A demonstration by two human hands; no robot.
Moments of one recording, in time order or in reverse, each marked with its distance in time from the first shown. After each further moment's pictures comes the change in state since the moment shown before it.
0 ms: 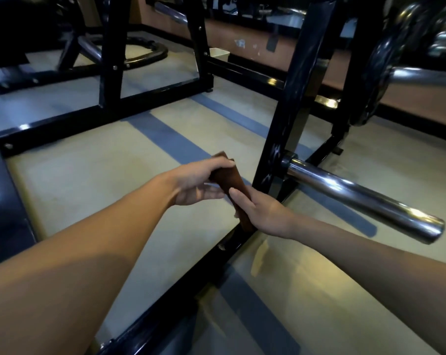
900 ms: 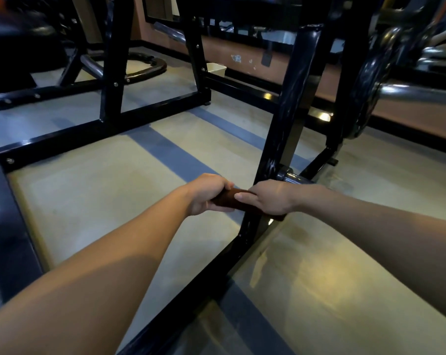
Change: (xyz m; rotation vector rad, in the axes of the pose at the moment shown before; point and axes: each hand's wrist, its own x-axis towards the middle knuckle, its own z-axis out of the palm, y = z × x) left_hand 0.013 0.004 0.022 0.069 0.133 0.016; right_hand 0.036 -0.033 -0.066 -0.802 -0.242 0.131
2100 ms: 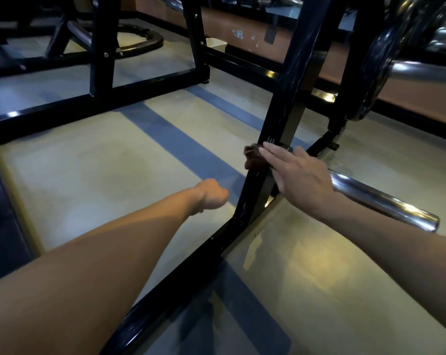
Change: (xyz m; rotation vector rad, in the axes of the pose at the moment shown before) left_hand 0.021 -0.048 0.017 0.793 0.043 -0.030; right_hand -0.024 0.056 0.049 -0.450 0.806 -0.052
